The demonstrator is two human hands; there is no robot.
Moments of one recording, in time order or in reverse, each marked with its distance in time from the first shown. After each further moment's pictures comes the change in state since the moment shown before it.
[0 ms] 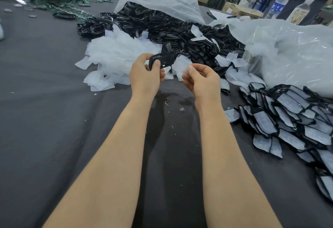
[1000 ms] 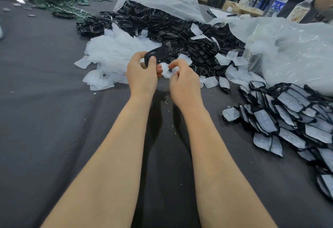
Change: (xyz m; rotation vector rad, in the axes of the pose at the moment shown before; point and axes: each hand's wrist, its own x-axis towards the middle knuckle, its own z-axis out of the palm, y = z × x) left_hand 0.002 0.000 0.002 -0.100 0.070 -0.017; right_hand -0.017 0.001 0.025 -0.866 -0.148 -0.371
